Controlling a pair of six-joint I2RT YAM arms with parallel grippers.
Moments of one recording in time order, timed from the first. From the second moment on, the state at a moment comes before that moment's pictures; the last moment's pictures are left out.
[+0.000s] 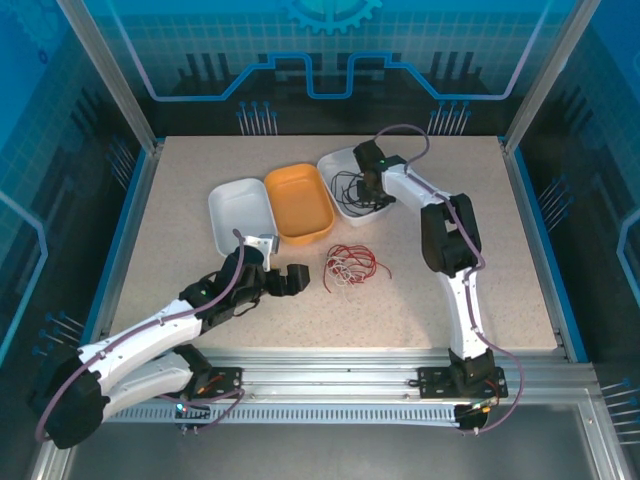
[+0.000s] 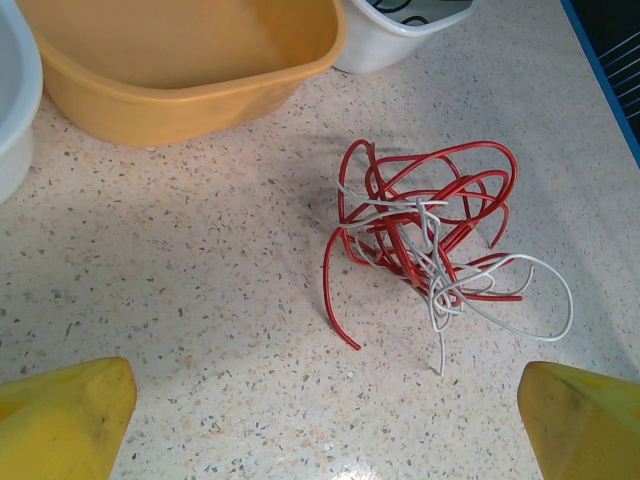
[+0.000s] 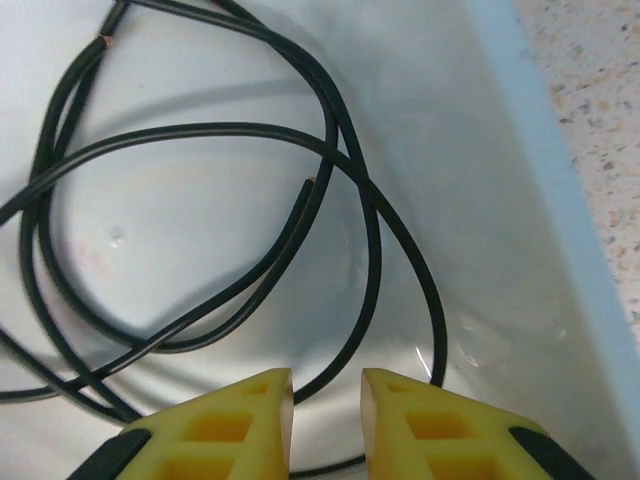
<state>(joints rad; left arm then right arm) -0.66 0.97 0.50 -0.15 0.02 -0.64 0.37 2.30 1.91 -0.79 0.22 0.35</state>
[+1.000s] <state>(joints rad) -0.66 1.12 0.59 -0.15 0.12 -0.69 0.55 1.36 1.01 -0.52 0.18 0.47</state>
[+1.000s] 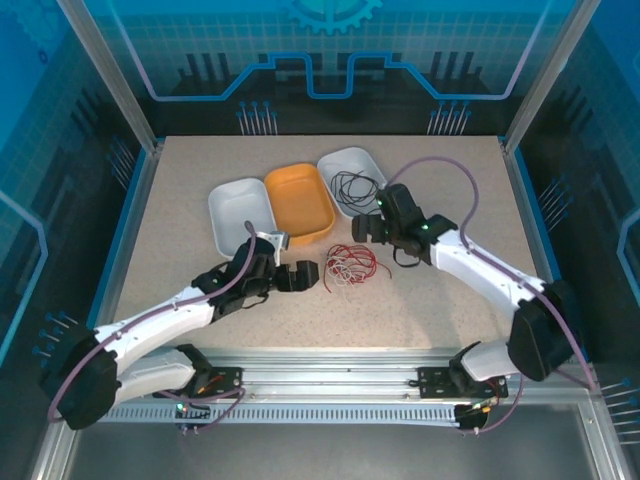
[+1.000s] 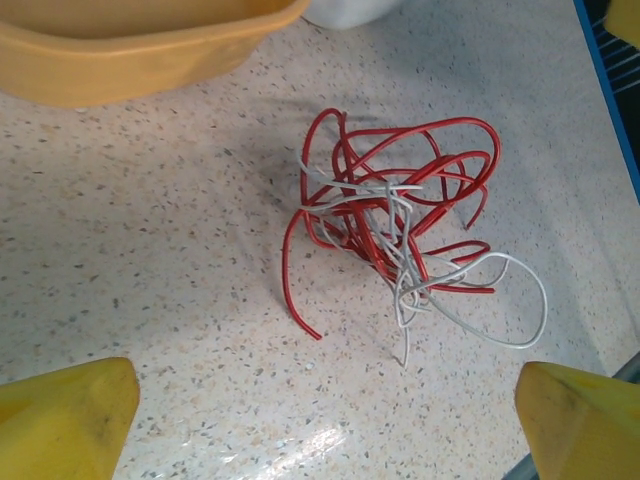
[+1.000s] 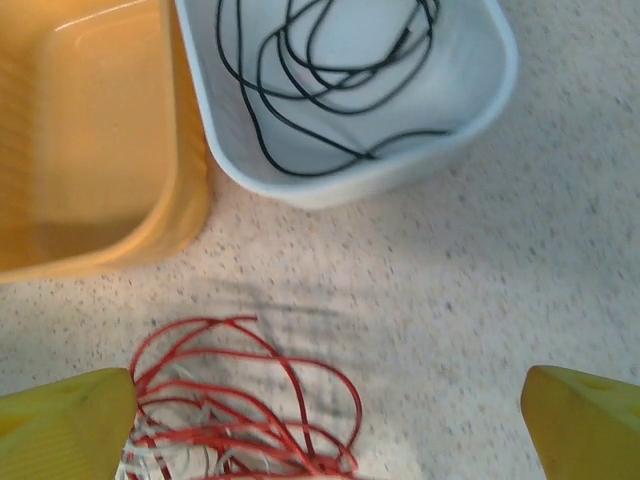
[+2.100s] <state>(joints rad) -0.75 1.56 0.96 -0.31 0.11 -0.38 0.55 1.30 0.80 -0.50 0.05 0.64</state>
